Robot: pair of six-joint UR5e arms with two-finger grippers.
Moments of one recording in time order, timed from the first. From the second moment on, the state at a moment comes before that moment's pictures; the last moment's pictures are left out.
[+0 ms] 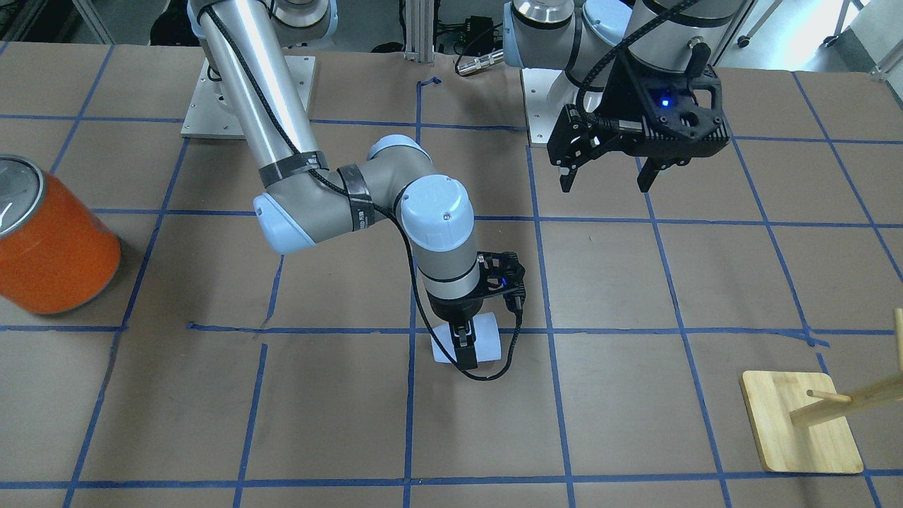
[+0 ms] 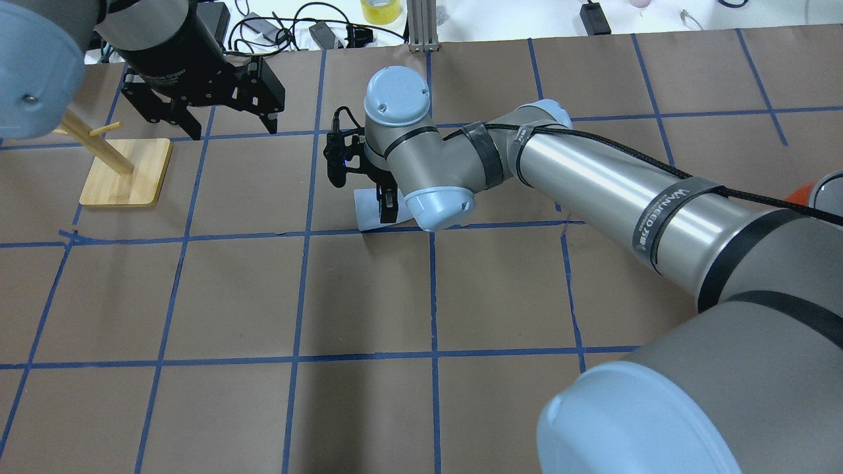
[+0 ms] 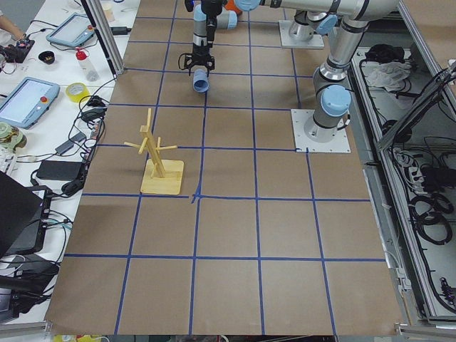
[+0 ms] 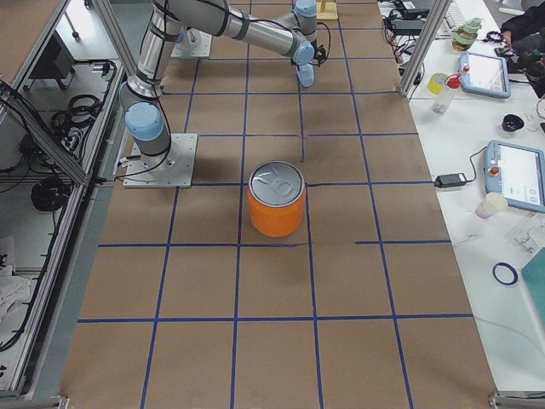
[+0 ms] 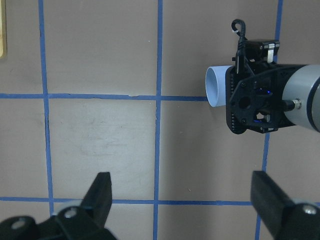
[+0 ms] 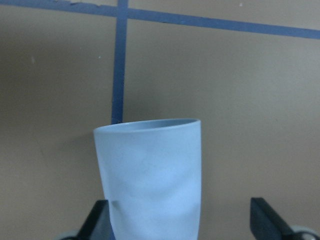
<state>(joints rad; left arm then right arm) -1.62 -1.59 -1.50 -1.53 1.57 -0.08 2.01 -0.98 1.52 -2.35 -1.48 -1.13</state>
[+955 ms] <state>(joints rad) -1.54 -1.59 -1.51 -1.55 1.48 0.00 1.79 -1.24 1.57 -2.00 -1.68 -0.11</state>
